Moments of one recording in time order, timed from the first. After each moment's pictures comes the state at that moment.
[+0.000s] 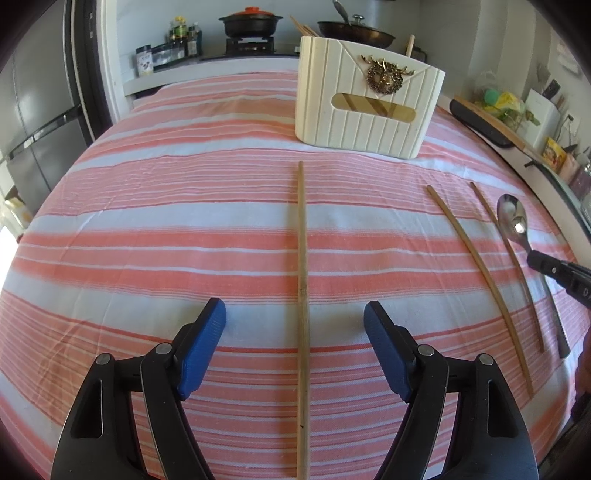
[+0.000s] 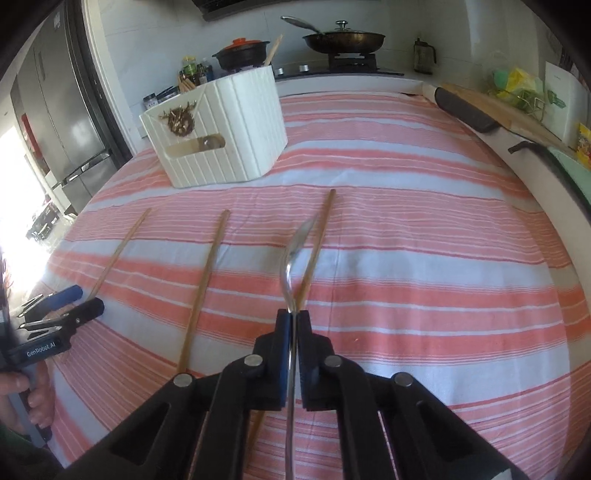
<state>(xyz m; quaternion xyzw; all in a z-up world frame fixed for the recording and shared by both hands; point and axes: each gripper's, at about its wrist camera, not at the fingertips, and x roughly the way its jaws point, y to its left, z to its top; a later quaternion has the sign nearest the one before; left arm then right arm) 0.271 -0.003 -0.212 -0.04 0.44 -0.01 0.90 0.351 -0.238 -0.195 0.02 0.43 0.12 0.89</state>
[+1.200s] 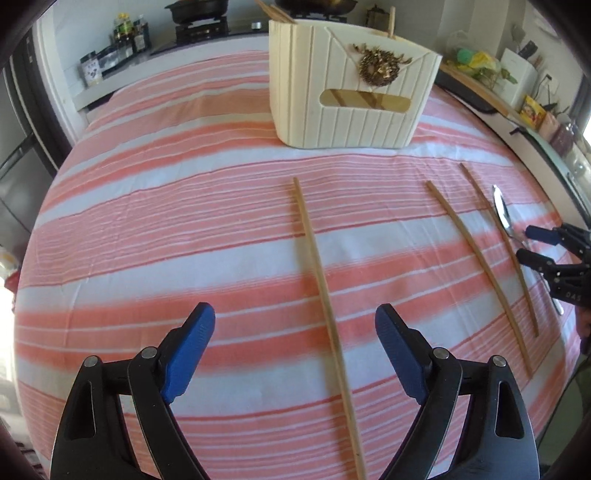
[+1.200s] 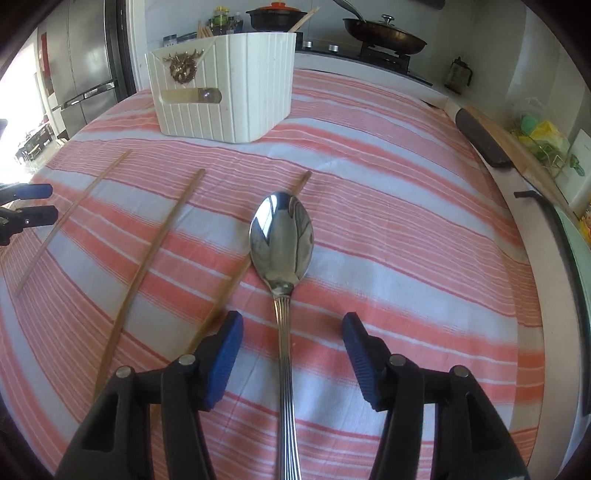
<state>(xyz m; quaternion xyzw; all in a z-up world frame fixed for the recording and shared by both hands) 0.331 0.016 -0.196 0.02 0.50 -0.09 0.86 0.371 -0.241 -0.204 -0.12 0.48 0.13 0.86</state>
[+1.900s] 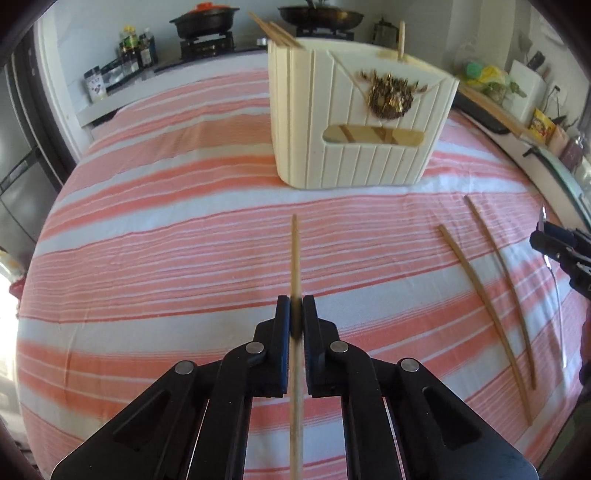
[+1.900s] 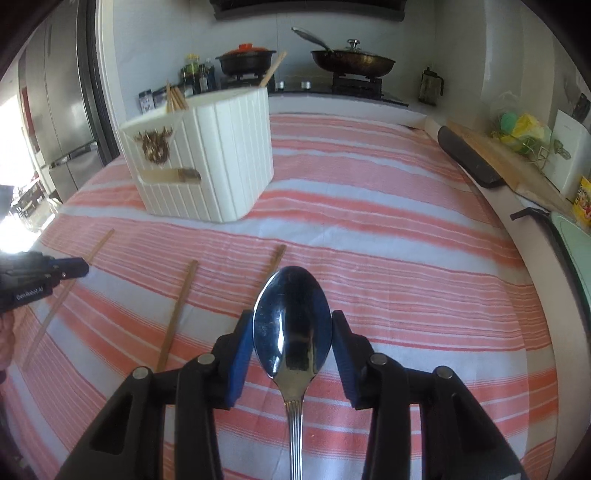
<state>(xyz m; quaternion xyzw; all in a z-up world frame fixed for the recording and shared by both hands) 0.341 0.009 -0.177 0.01 0.45 -0.08 0.89 0.394 -0.237 -0.171 -0.03 0.41 0.11 0.91</state>
